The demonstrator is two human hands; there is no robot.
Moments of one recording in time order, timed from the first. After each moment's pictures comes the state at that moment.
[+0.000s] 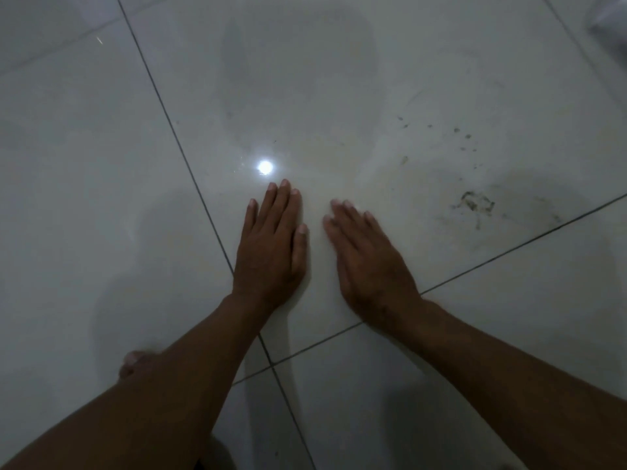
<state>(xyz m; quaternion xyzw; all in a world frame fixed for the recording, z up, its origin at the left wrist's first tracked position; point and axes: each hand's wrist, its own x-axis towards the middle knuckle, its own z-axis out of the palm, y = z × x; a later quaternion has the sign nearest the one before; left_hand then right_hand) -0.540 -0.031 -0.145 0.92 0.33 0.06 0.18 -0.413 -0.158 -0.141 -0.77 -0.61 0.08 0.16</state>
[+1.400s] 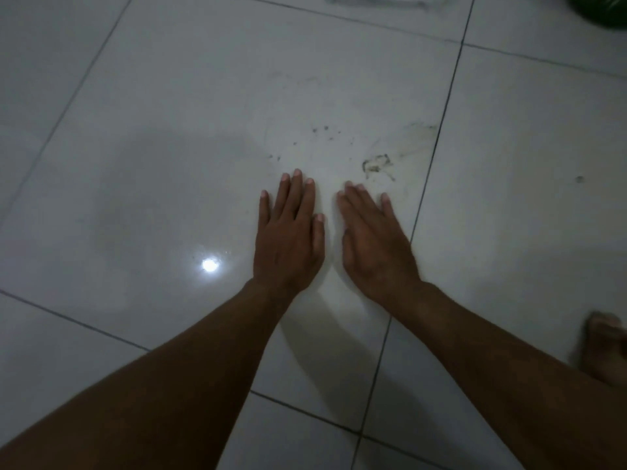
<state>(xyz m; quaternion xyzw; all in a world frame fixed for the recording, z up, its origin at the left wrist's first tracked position) -0.412 0.001 -0.147 0.99 -0.04 0.00 0.14 -0.411 -0.152 -0.138 -0.97 -0.17 0.00 0.20</state>
